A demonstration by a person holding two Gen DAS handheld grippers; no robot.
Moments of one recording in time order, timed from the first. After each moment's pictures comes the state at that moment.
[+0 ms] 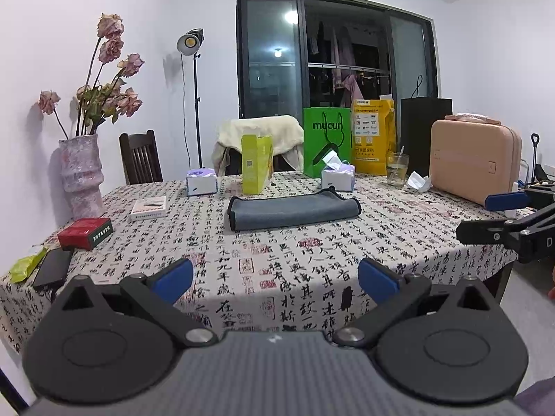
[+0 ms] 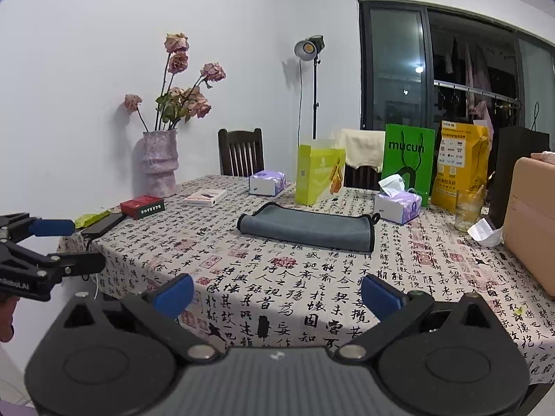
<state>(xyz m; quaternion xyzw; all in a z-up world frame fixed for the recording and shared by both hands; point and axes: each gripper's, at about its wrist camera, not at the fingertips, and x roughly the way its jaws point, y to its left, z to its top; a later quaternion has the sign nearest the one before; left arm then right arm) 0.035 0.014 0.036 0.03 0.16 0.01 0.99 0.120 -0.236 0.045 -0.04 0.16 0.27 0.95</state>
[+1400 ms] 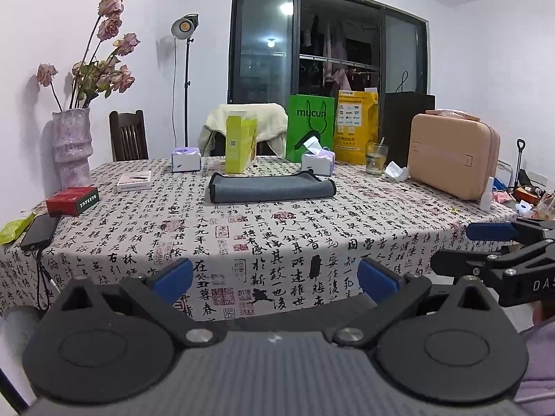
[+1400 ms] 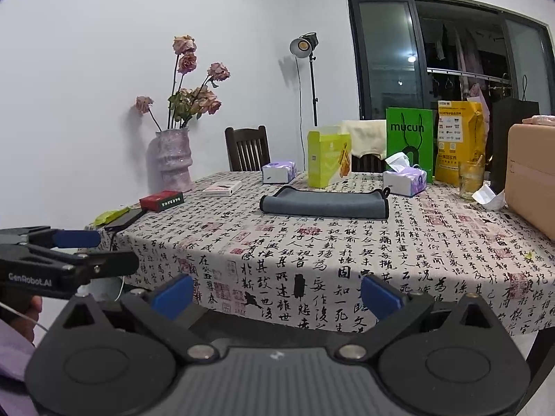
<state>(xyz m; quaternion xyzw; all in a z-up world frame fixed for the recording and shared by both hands) -0.003 0.002 0.017 -0.01 0.18 -0.02 0.98 0.054 -0.233 0.007 0.00 0.17 0.27 0.95</state>
